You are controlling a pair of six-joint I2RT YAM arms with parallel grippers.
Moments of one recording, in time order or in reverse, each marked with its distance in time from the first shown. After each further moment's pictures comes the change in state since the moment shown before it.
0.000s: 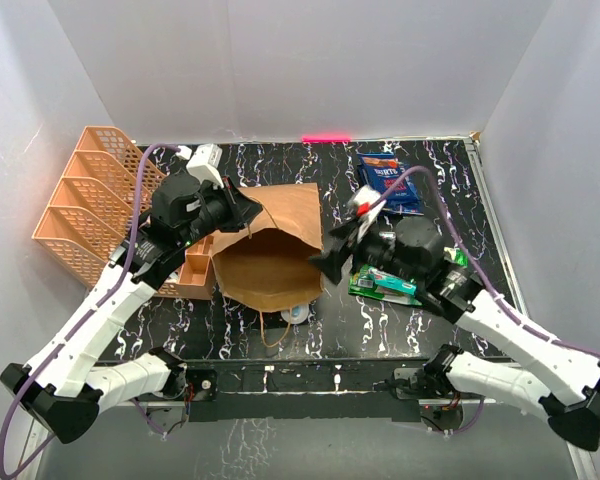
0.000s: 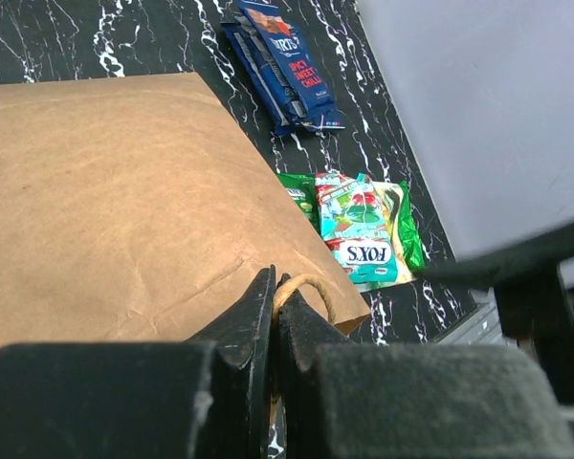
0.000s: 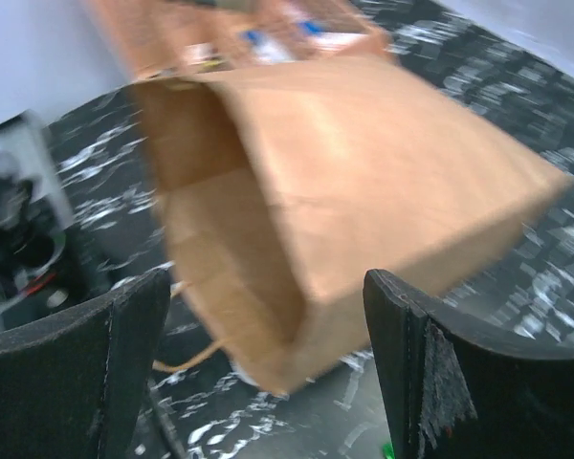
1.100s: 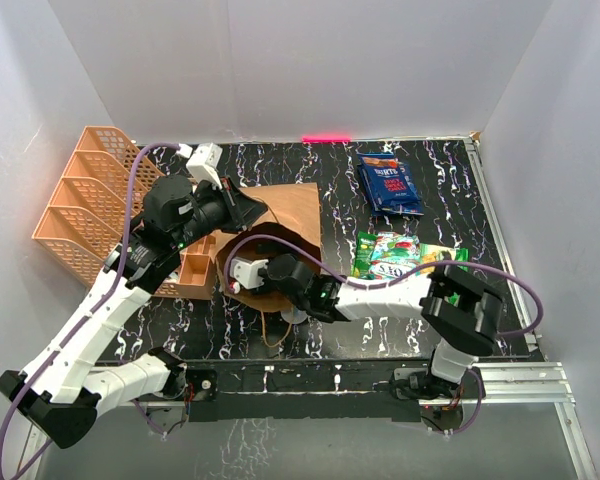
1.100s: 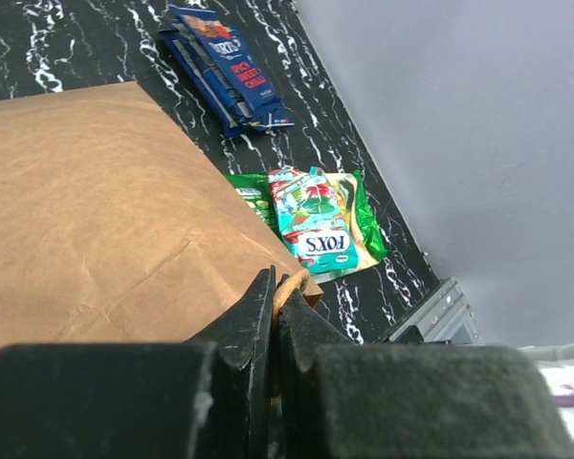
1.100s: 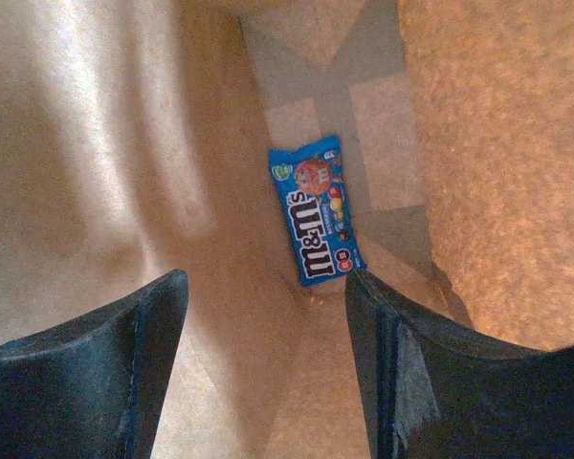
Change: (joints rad) left arm 0.000 -0.027 -0.003 0.039 0.115 0.002; right arm 0.442 0.764 0.062 0.456 0.650 -0.924
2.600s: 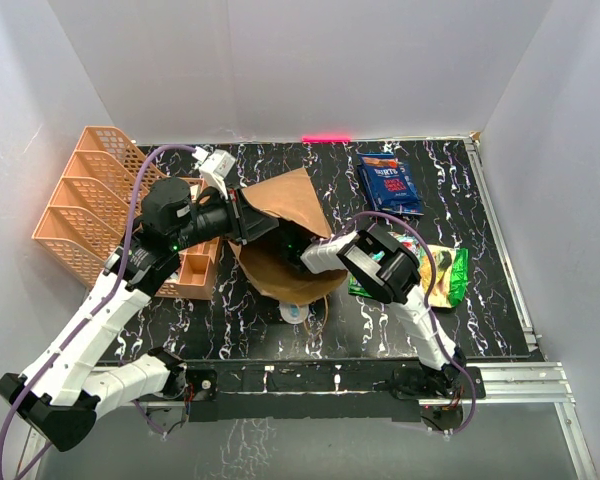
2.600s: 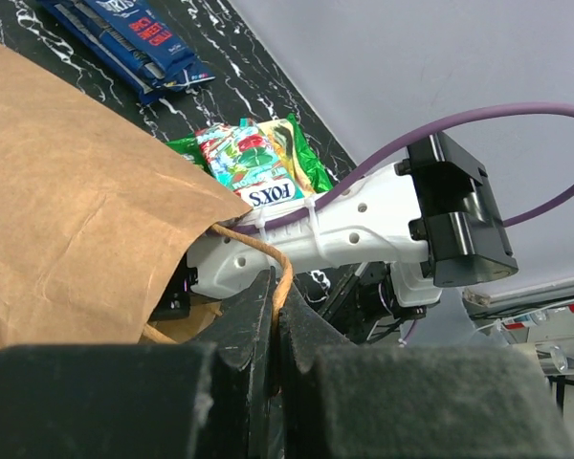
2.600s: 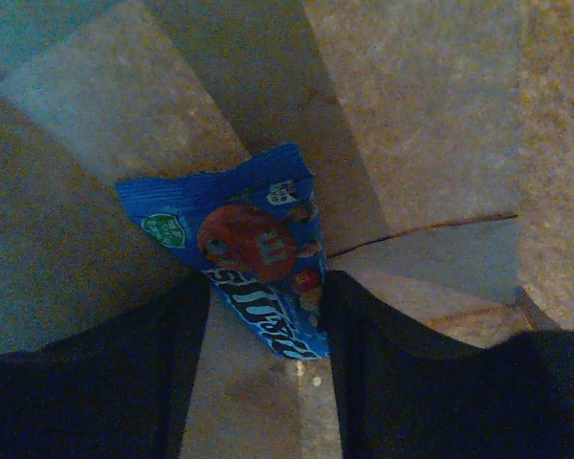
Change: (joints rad) left arm 0.002 -0.018 -0.029 0.050 0.274 0.060; right arm -0.317 0.632 0.418 0.303 0.045 -0.269
